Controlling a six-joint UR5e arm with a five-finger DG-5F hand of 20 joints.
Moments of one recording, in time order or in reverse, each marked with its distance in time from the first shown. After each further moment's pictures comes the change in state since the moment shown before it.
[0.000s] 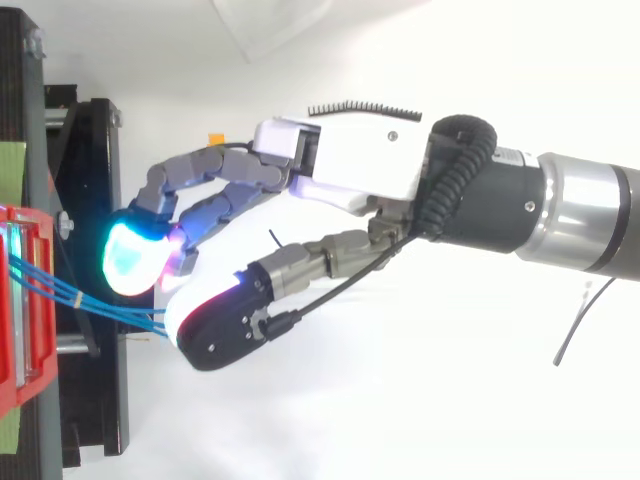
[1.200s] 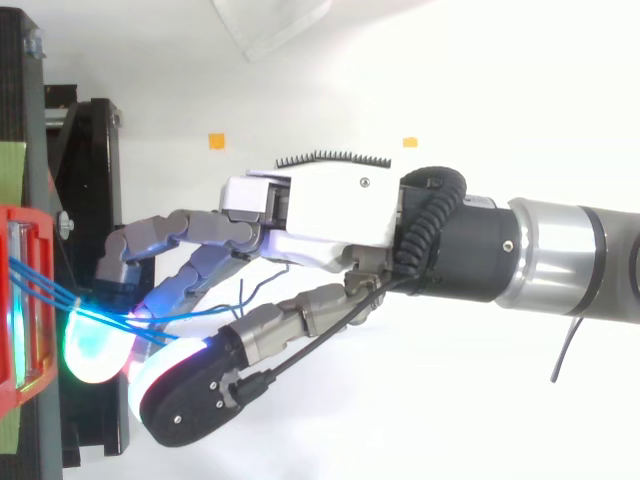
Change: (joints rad) arm 0.035 -0.027 0.045 0.033 -0.017 0.211
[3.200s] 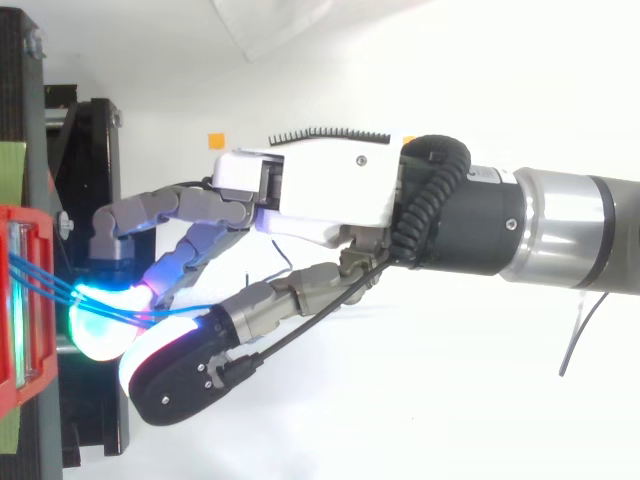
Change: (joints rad) arm -0.030 0.000 0.043 -0.064 -0.046 -0.143
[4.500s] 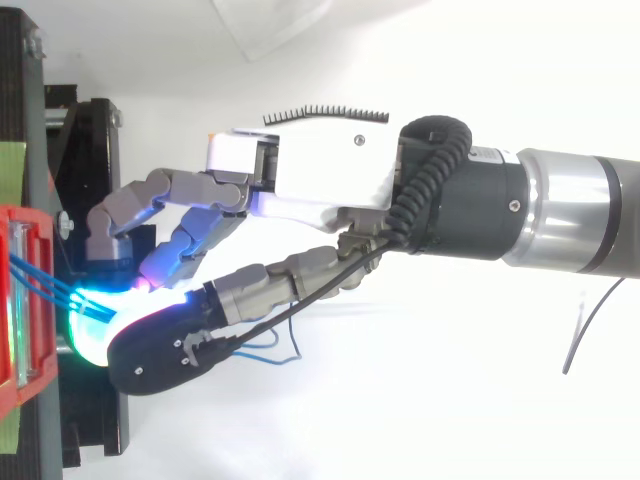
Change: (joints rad) arm -0.016 -0.001 0.029 -0.029 -0.023 0.001
